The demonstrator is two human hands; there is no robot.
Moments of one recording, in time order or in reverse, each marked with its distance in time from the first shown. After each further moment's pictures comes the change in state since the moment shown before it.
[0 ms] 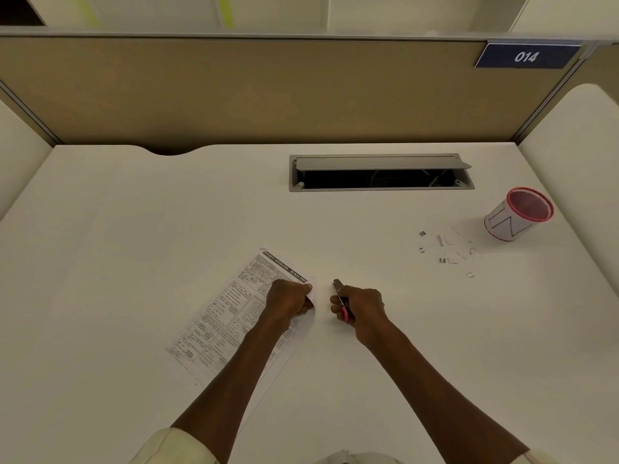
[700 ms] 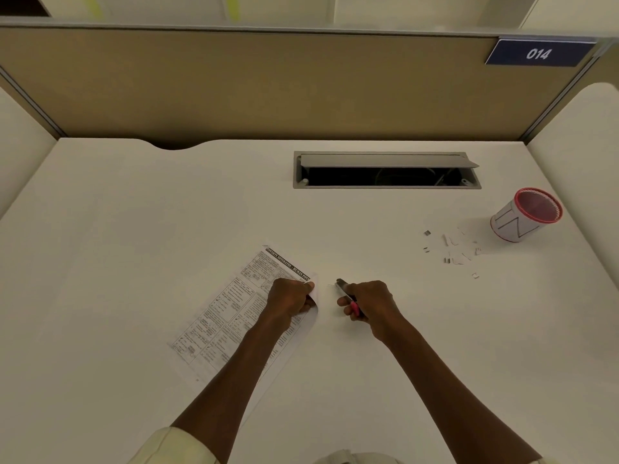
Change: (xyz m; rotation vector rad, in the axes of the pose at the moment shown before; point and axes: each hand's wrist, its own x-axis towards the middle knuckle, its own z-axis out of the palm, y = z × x) left_hand 0.003 -0.003 -0.002 -0.046 -0.040 -0.015; right_hand 0.004 -0.010 -0.015 -0.235 -0.119 -0.100
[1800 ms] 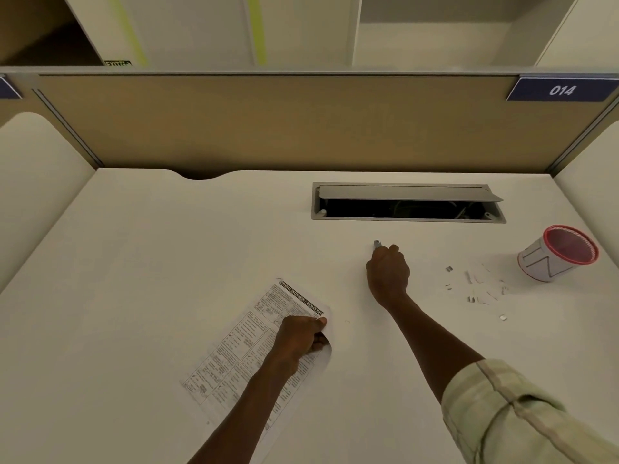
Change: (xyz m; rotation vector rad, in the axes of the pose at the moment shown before) left_hand -0.012 0.000 -0.014 -0.111 -0.061 -0.015; right_hand 0.110 -0.067 0.016 -1.009 0.600 -0.643
